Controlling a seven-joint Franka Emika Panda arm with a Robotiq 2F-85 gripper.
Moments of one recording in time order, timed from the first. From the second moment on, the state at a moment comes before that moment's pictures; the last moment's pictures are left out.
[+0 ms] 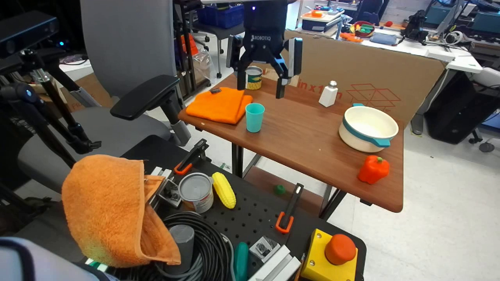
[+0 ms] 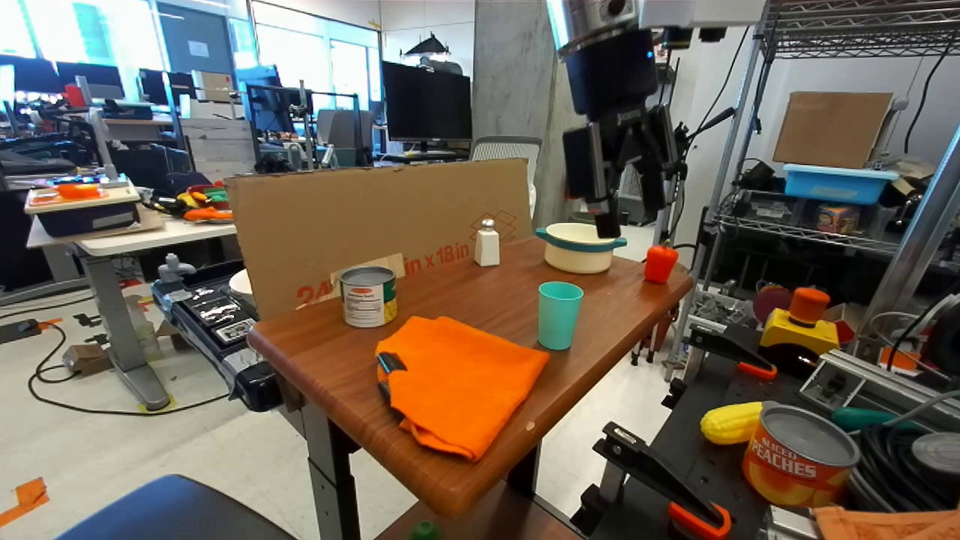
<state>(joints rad) 0.05 0.01 0.08 -2.37 -0.16 2.09 0.30</state>
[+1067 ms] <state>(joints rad) 0.15 0.40 0.03 -2.14 -0.21 2.14 0.53</state>
